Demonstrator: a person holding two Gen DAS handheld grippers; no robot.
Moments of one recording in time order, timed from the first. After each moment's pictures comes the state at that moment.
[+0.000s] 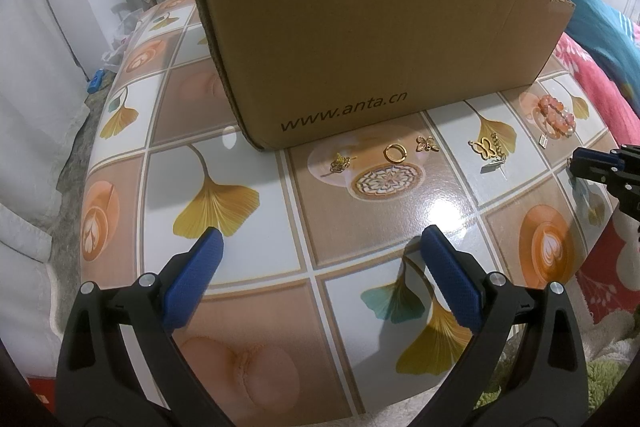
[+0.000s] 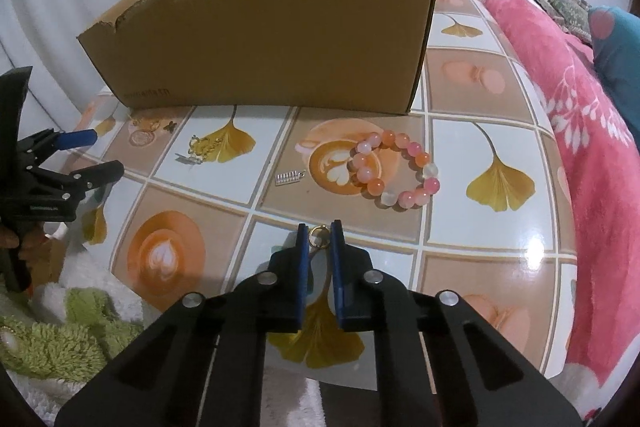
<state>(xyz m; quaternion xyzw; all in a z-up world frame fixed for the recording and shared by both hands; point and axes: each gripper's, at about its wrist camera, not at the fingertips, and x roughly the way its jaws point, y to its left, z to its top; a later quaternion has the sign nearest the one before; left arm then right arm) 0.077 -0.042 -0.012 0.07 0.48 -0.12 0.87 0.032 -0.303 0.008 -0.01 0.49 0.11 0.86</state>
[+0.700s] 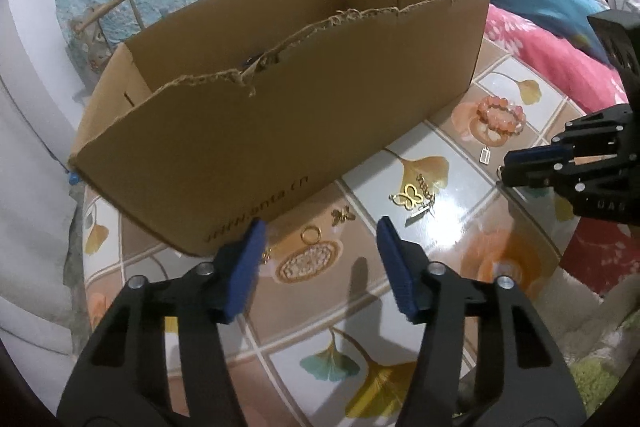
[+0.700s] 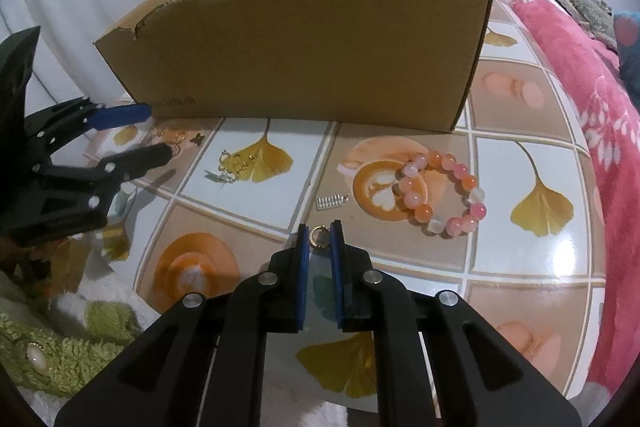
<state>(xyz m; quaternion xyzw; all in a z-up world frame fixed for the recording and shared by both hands) 0.077 -0.090 0.011 0.16 0.40 -0.22 0.87 0.045 -0.284 0.008 0.01 0.48 0.16 0.86</state>
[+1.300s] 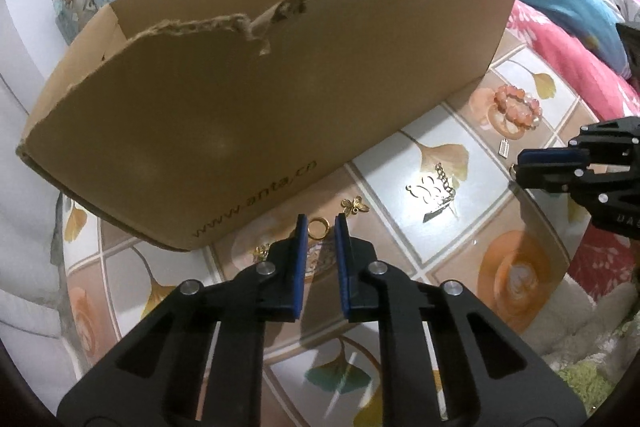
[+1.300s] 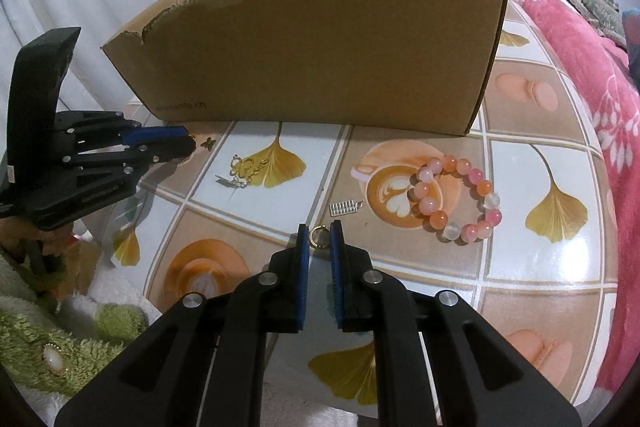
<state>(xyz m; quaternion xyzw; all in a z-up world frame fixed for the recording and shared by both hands) 0.098 -0.087 -0.004 0.14 0.46 -0.21 0.85 0.051 -0.282 0.010 0.02 0.48 0.17 0.86</state>
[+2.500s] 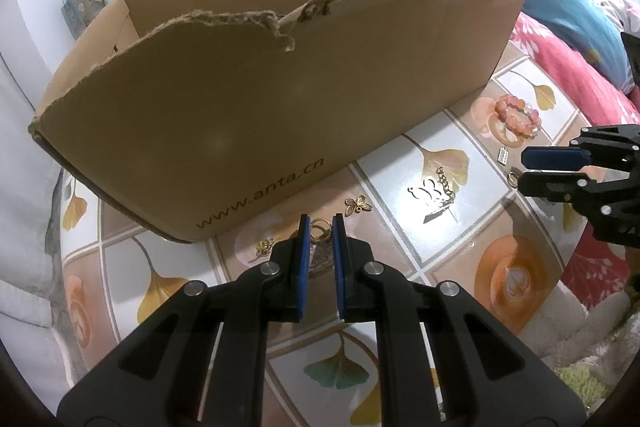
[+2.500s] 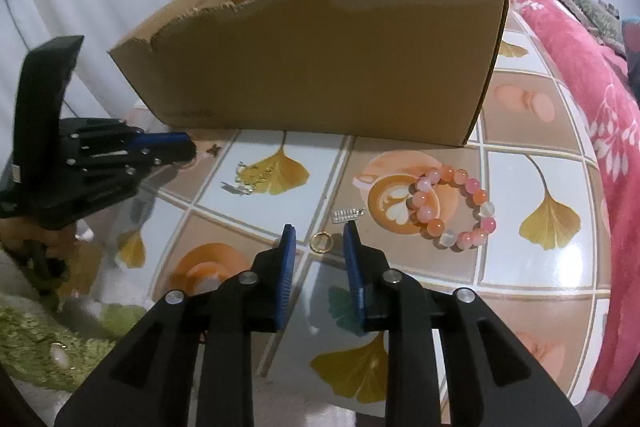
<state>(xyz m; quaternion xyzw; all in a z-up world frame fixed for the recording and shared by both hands) 0.098 -0.078 -0.002 0.12 0.46 -0.21 0.86 0.050 -0.284 0.014 0.01 0.48 0.17 0.86</state>
